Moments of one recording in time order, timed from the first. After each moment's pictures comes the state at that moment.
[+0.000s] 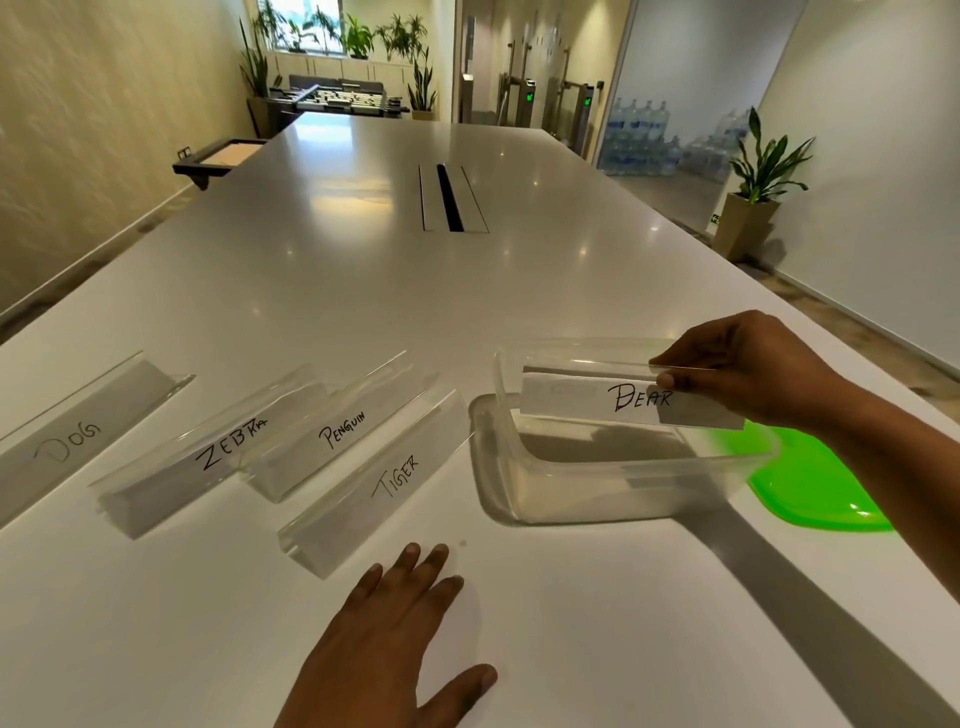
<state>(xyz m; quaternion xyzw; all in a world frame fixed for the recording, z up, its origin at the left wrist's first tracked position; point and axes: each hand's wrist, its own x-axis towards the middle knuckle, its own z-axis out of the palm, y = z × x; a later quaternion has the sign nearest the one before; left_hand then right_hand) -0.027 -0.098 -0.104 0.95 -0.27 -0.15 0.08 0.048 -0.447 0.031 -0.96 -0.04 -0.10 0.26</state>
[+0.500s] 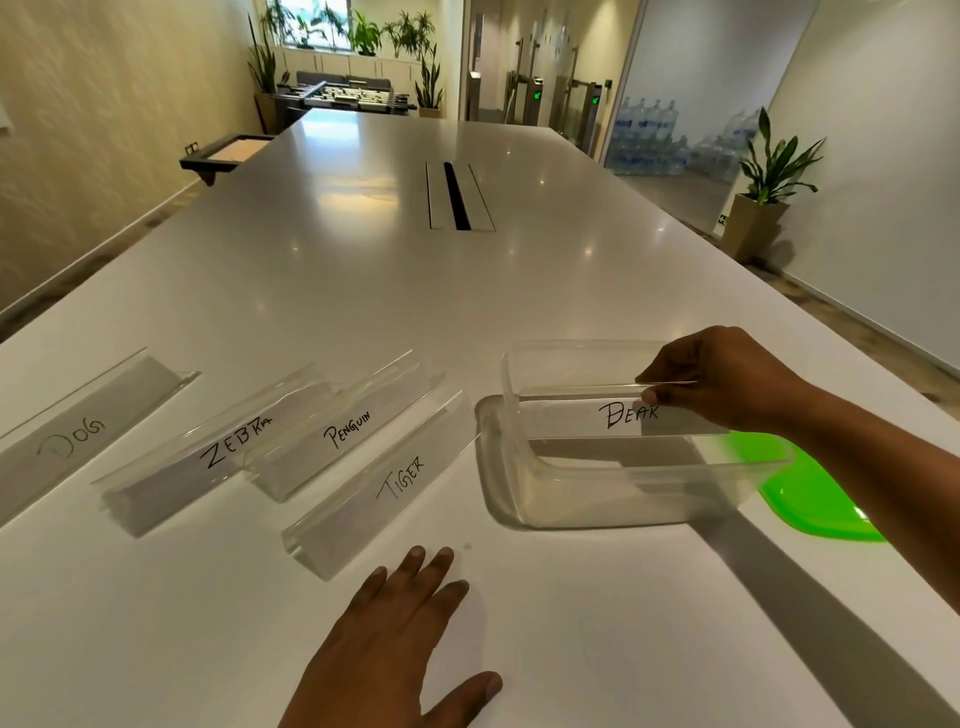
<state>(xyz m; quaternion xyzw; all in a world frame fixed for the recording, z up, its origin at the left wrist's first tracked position) -0.030 -0.096 -0.095 0.95 -0.29 -0.06 0.07 0.071 -0.441 0.014 -0.98 -0.05 -0.05 0.18</state>
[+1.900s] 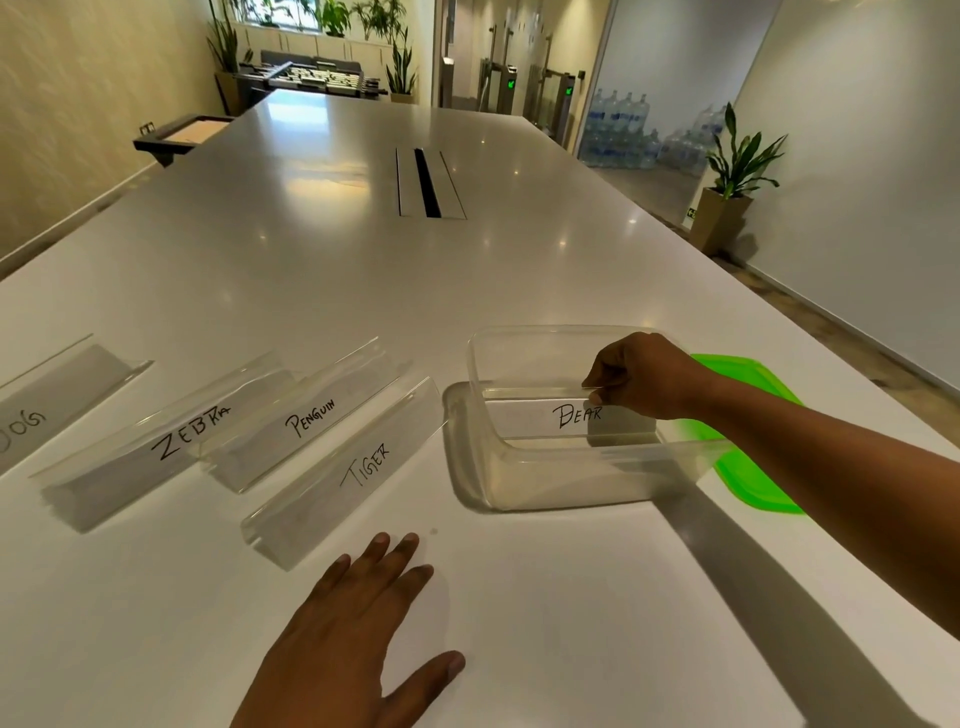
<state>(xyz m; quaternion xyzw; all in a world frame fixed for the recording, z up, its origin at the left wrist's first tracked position) -0.039 -0.094 -0.090 0.95 -0.28 -0.04 0.10 0.095 -0.437 -0.018 -0.99 -0.02 0.01 0.15</state>
